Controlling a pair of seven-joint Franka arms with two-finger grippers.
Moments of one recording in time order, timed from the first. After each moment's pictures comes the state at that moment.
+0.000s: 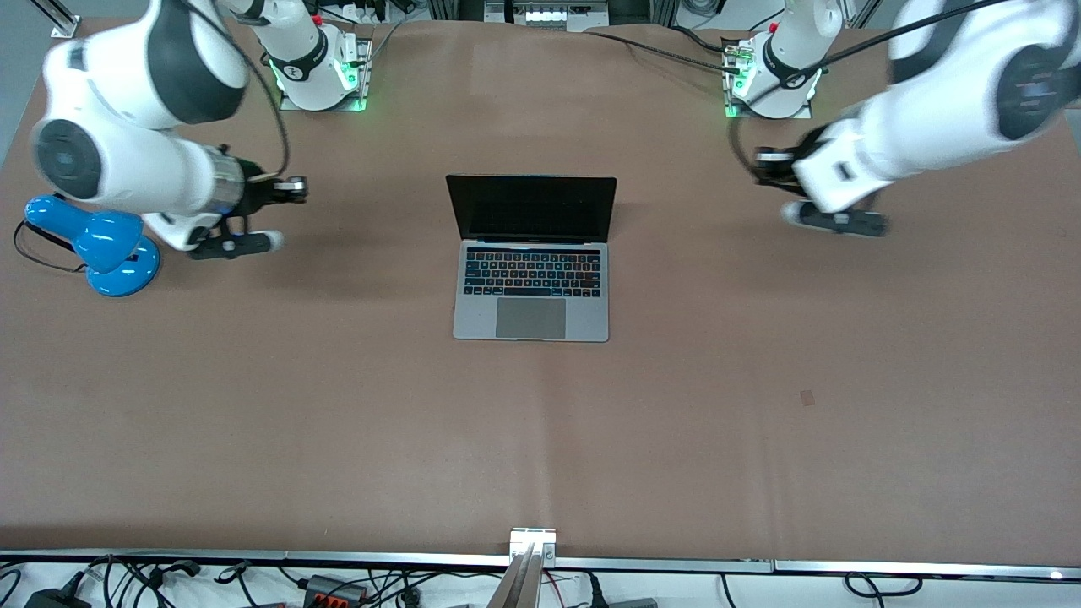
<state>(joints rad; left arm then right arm) 0.06 -0.02 -0.35 -1.89 -0.36 1.60 -0.16 0.26 0.07 -0.01 -1.92 0.23 1.59 0.11</state>
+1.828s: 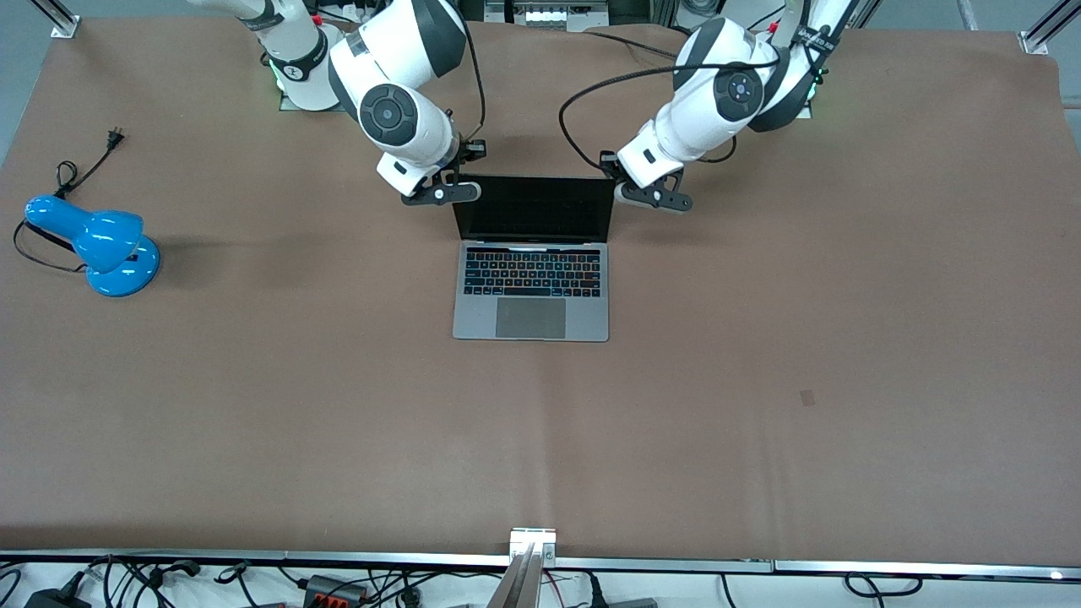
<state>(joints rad) 0.06 0.04 -0.75 -2.31 -0.54 2.35 -0.28 0.72 0.14 -0.01 -2.11 0.34 1.95 0.47</state>
